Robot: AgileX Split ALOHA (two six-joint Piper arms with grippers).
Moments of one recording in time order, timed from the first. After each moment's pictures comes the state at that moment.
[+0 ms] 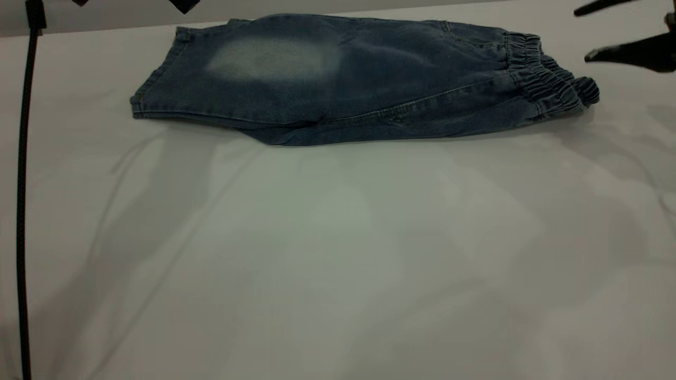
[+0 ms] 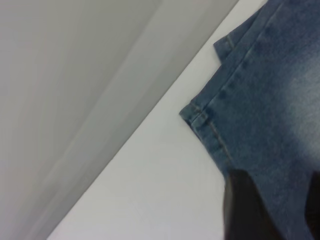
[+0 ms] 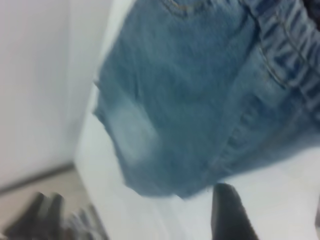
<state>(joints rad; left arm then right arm) -0.35 2.00 -1.26 1.31 0.35 -0.63 -0.30 1.98 -0.83 1.65 0.85 -0.80</state>
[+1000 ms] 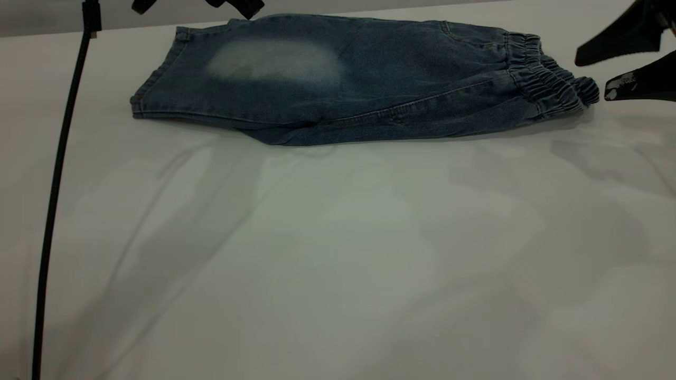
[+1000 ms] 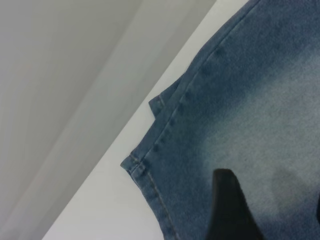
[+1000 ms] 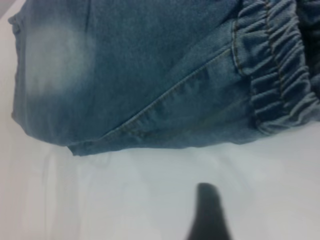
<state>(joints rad) -0.49 2.00 -1.26 1.31 0.33 -0.69 -0.30 1.98 -0.83 1.52 0.76 -1.21</state>
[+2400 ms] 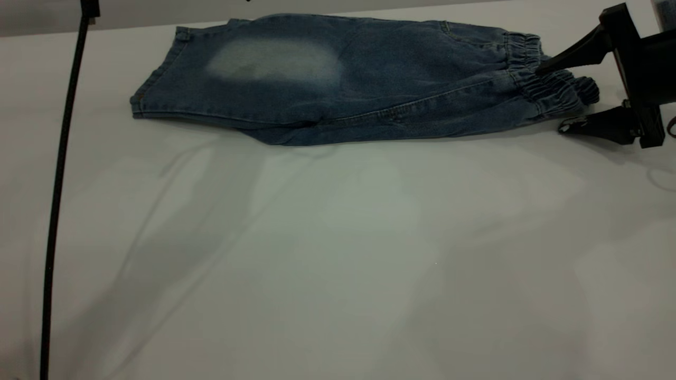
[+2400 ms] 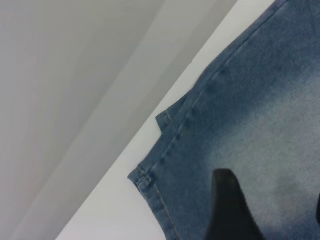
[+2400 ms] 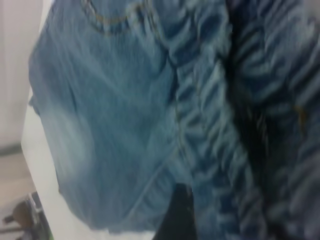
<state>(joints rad) -0.49 1.97 -1.26 1.31 0.31 -0.69 -0.30 2.33 -1.06 1.71 0.87 -1.06</state>
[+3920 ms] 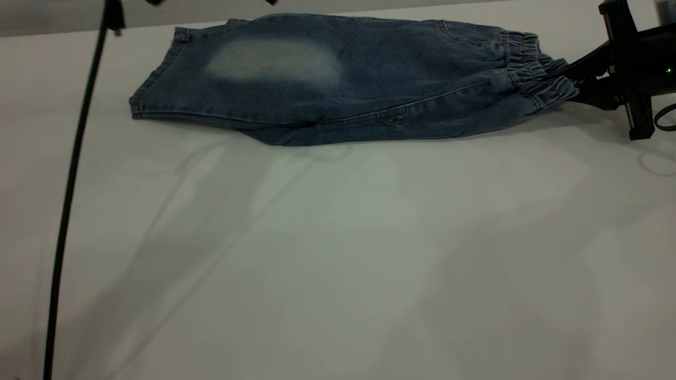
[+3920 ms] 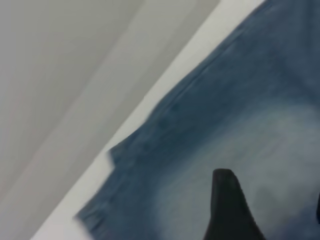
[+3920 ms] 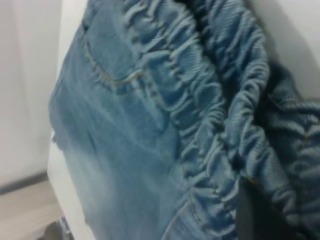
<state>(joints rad) -0.49 2.00 -1.26 1.31 0.17 -0.75 -0.30 2.39 -1.13 1.74 0.89 -0.98</state>
